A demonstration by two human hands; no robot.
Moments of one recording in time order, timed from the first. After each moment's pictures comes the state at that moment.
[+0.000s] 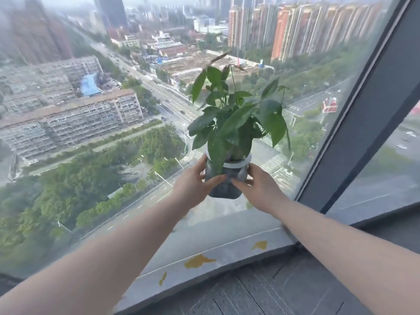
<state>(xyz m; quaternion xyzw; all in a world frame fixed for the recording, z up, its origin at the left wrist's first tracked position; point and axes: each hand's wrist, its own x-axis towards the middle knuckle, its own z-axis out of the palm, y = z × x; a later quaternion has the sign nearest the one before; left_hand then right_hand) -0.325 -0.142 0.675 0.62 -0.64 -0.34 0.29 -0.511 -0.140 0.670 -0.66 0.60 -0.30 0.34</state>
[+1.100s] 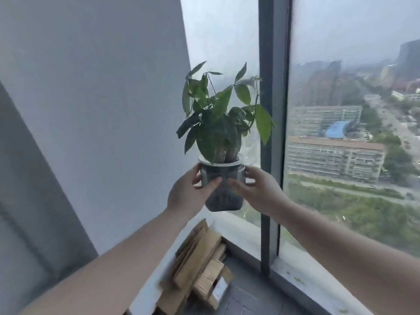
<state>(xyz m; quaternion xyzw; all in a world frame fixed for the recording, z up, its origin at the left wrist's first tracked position) -0.182 0.539 0.873 0.86 -0.20 0.07 0.47 -0.237 0.374 0.867 -0.84 0.04 -0.20 0.50</state>
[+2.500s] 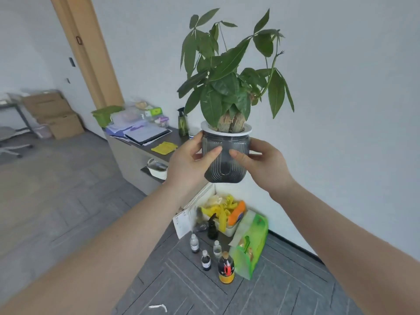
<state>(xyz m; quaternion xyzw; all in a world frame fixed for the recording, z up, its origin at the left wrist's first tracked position) -0.446 1.609 0.846 0.68 0.45 0.47 0.33 -0.278 1.574 0.836 -0.55 -0.55 0.28 0.57</state>
